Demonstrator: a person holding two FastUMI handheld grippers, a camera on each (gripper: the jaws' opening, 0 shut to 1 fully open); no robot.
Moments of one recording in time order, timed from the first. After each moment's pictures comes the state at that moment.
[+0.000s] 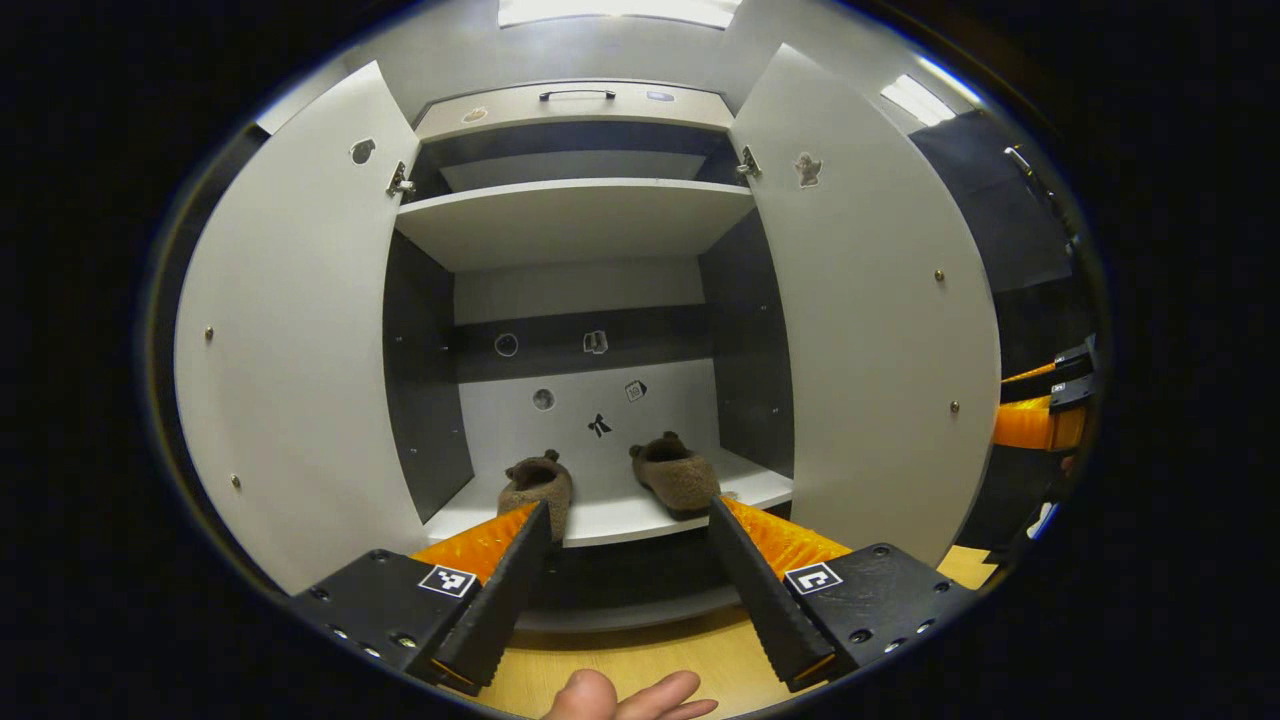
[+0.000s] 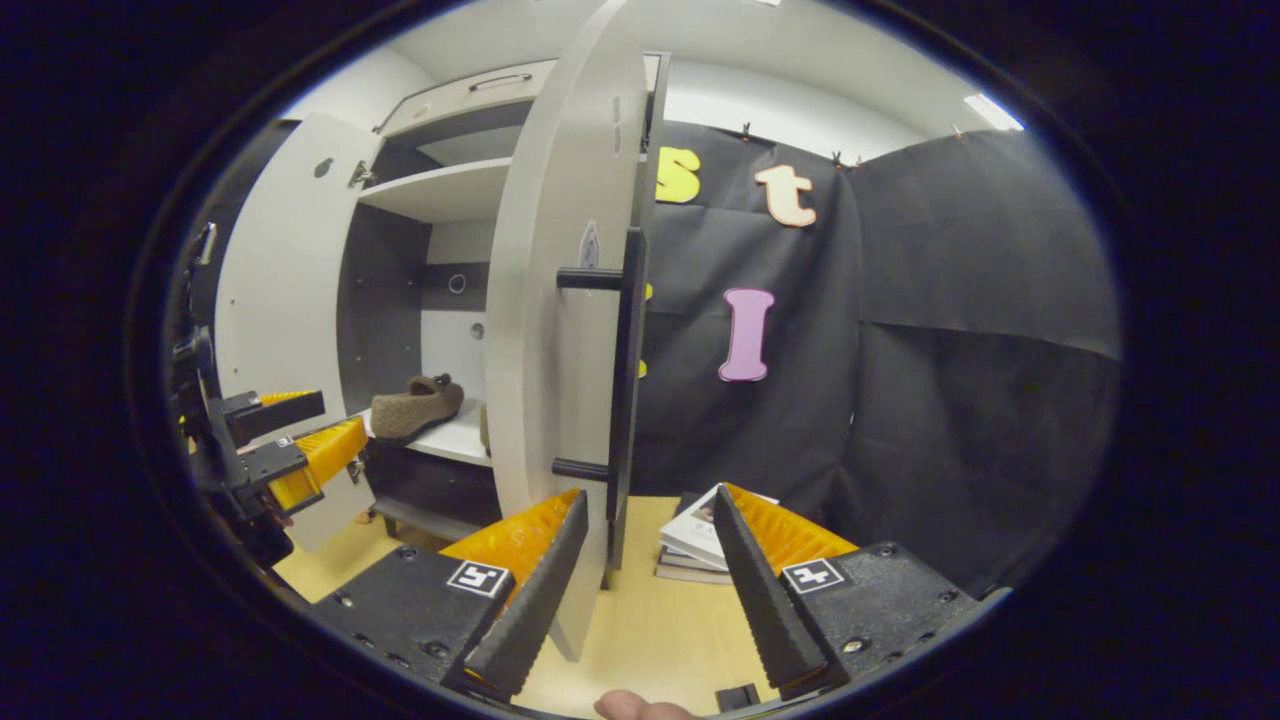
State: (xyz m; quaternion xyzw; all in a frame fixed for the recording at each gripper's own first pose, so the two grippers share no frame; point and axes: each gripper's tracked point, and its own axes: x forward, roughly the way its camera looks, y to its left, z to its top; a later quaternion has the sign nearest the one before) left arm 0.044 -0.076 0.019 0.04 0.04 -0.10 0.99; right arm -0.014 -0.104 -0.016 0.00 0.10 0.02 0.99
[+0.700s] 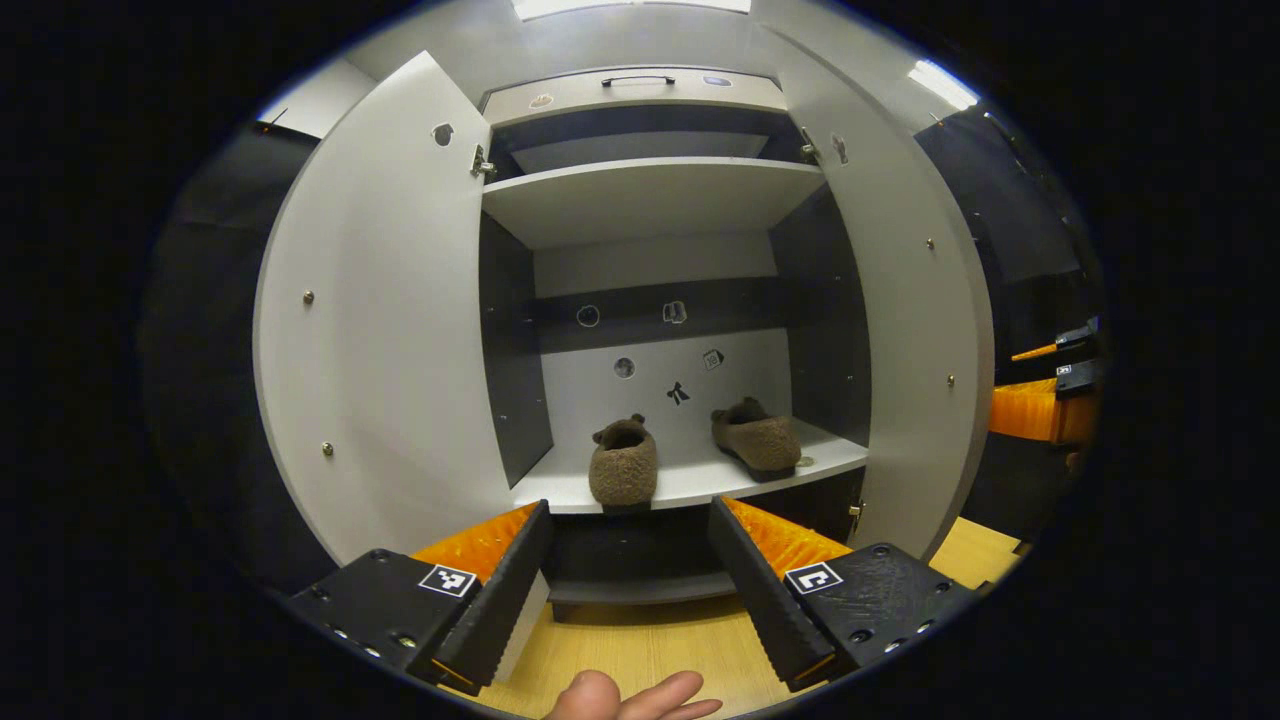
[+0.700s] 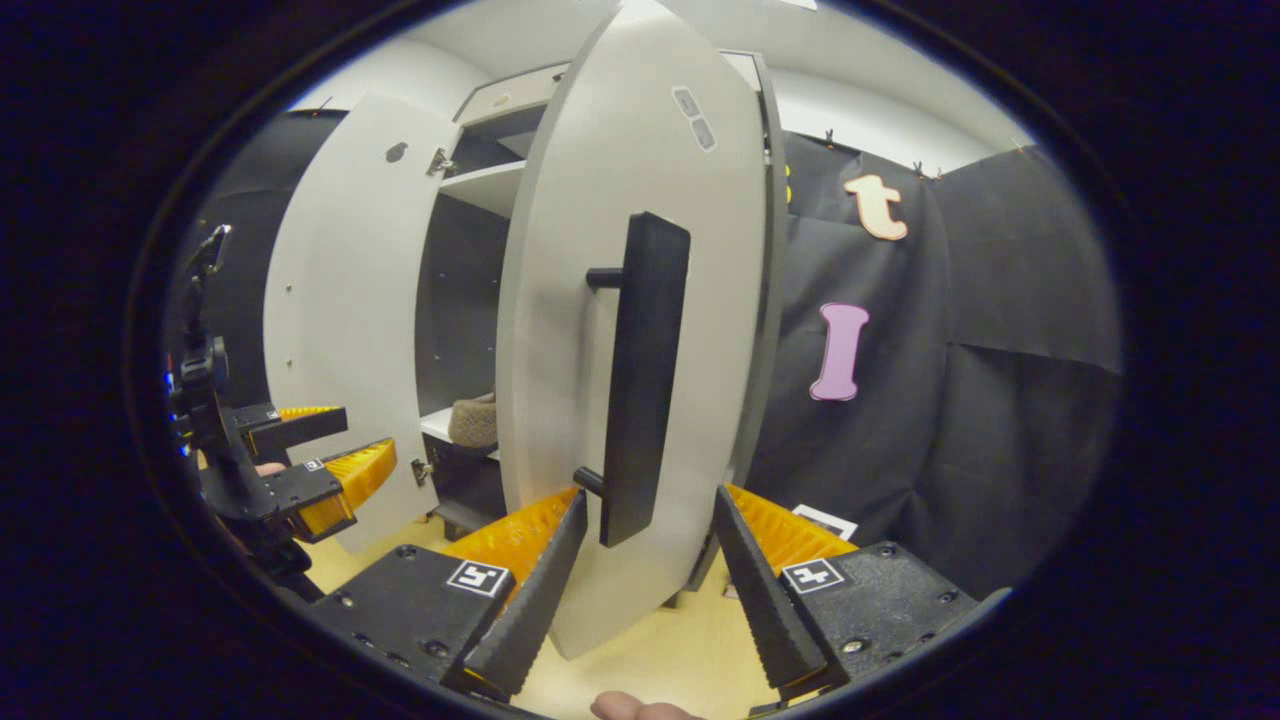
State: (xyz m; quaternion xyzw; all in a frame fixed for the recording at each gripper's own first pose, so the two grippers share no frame) left arm 0.021 -0.005 -0.001 0.05 0.08 0.00 1.00; right arm 0.020 -0.013 -0.010 -0.02 0.09 0.13 0.99
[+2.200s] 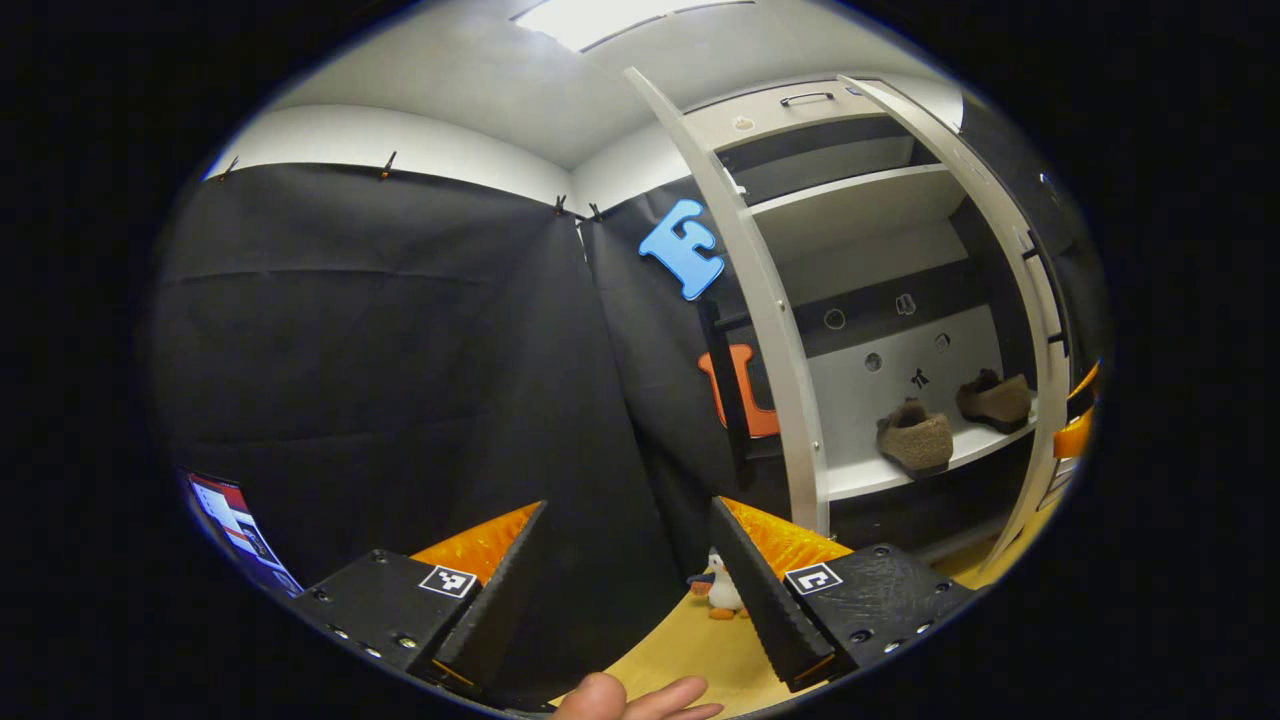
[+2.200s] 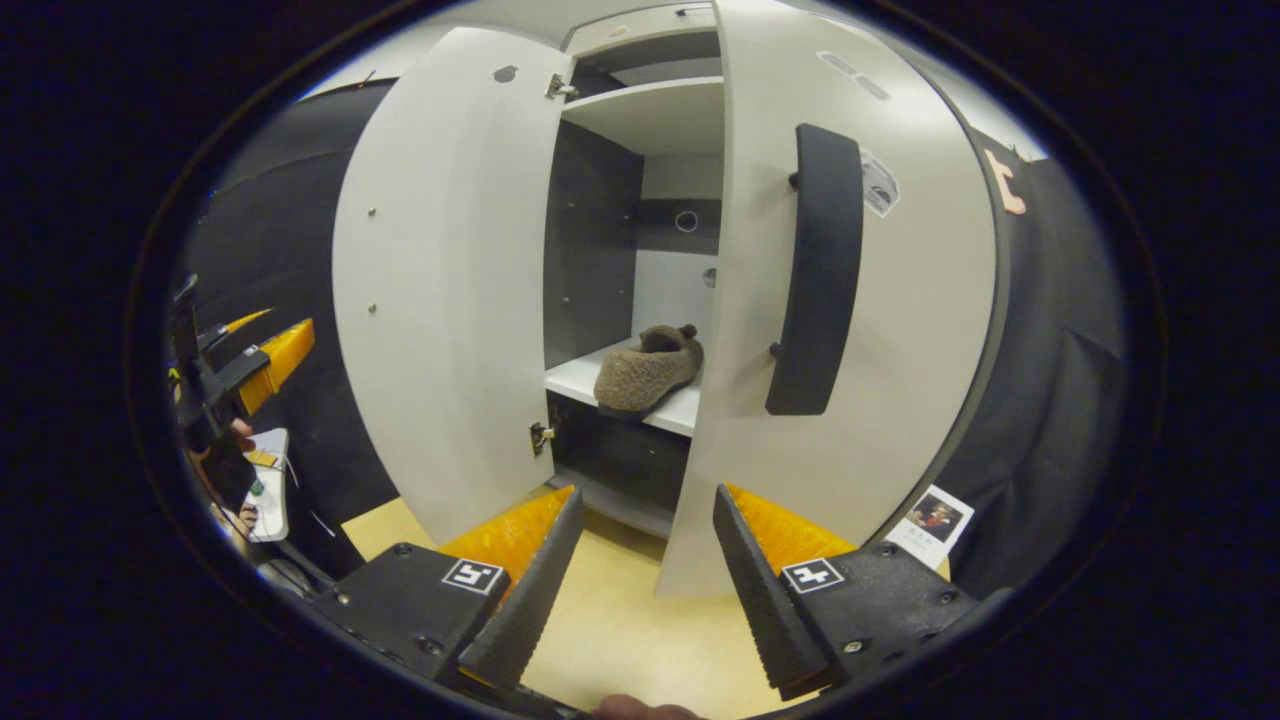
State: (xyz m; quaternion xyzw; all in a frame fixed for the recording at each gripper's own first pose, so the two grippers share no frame) left arm -0.055 0.249 0.037 0.13 0.04 0.23 0.96; right arm 0.012 0.131 -0.071 -0.04 0.18 0.24 0.95
